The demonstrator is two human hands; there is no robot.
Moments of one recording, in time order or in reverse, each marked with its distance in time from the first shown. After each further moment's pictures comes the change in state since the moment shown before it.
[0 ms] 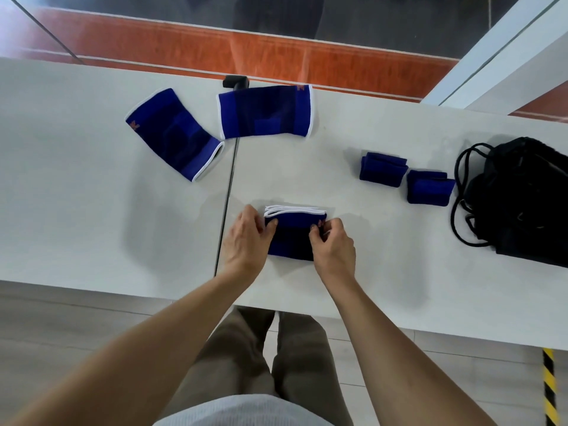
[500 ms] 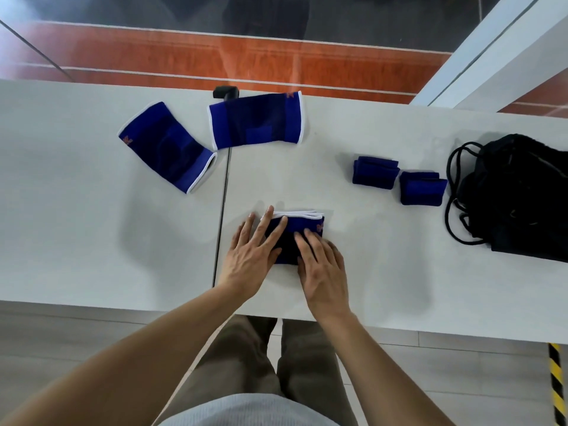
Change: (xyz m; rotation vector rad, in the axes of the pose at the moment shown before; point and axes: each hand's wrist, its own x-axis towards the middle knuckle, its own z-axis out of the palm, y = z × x) left_hand -0.003 -0.027 0.014 0.448 -0.240 0.494; right_hand -0.033 0.034 0.014 -0.410 0.077 -0.588
